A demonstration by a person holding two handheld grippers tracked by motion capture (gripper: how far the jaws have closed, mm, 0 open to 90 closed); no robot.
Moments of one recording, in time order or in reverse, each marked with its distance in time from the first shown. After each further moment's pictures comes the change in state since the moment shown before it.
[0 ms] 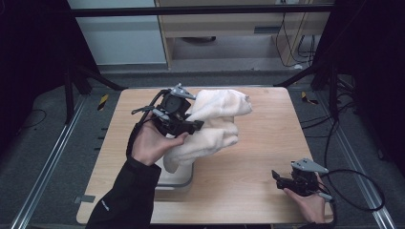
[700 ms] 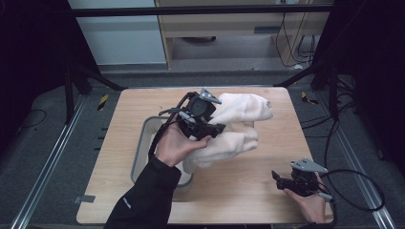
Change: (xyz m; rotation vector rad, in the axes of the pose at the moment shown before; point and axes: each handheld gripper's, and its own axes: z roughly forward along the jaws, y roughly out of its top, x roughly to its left) left arm -0.031 0.019 0.032 -0.005 -0.049 0.048; right arm 0.001 0.000 0.000 0.010 0.007 -0.001
